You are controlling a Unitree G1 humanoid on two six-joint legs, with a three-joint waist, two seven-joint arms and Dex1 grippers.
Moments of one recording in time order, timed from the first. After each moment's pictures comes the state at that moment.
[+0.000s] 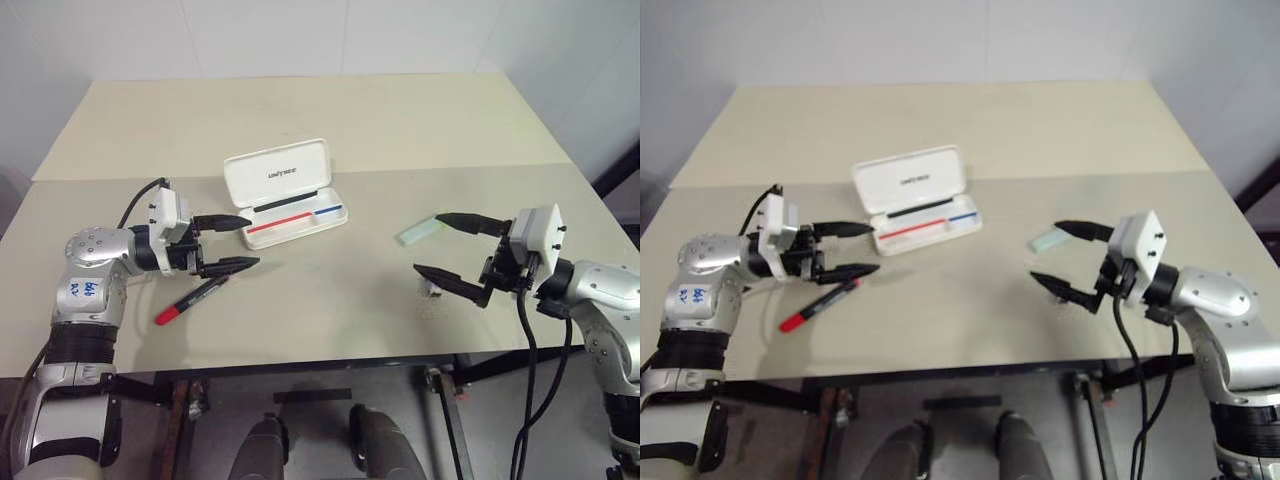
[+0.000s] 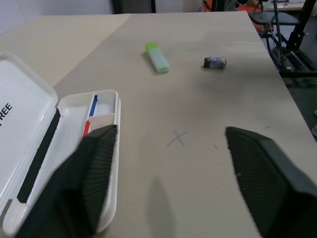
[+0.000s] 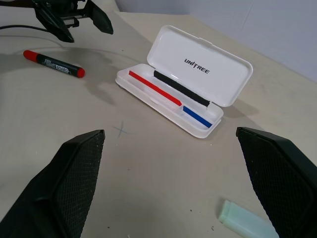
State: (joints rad) left arm -0.62 0.68 0.10 0.38 -0.38 0.03 -1.29; right arm -0.25 -0.74 -0.18 -0.28 0.53 0.26 0.98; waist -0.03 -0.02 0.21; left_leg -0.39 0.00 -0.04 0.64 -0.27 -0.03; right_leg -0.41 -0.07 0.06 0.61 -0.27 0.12
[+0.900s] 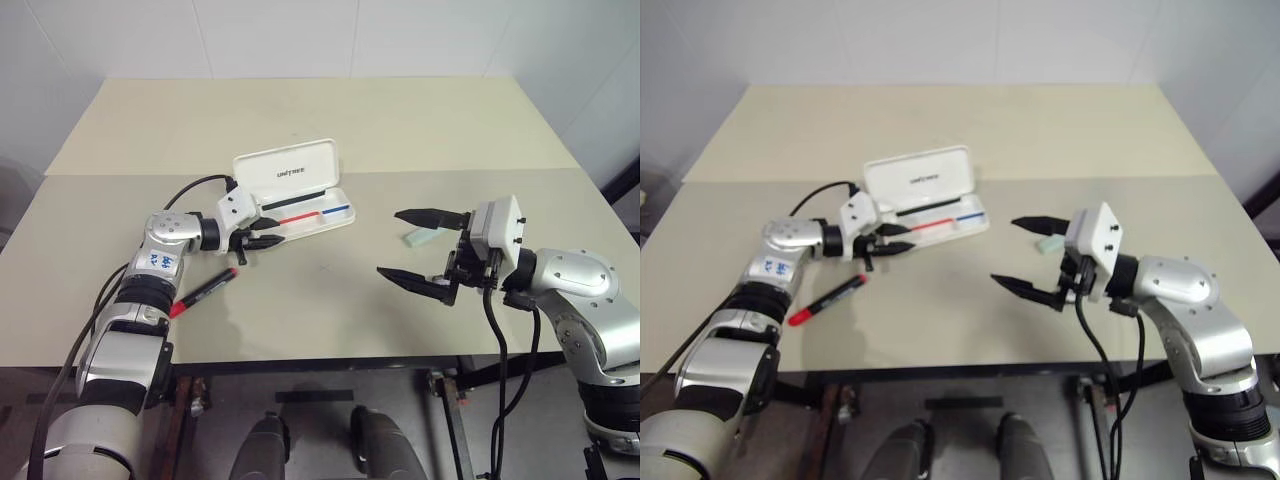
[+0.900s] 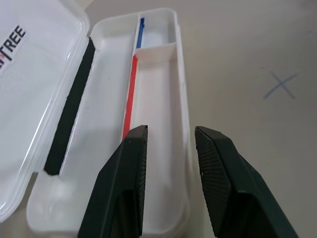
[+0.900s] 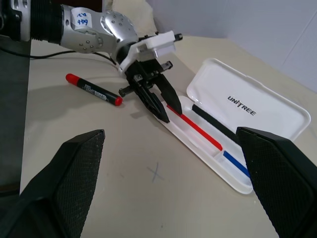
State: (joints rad) left arm -0.94 0.51 -0.10 0.93 0.00 -0.20 -1.03; right arm -0.36 -0.70 -0.07 -0.39 0.53 0.35 0.95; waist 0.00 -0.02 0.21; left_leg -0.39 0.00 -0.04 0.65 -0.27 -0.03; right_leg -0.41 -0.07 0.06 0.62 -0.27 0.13
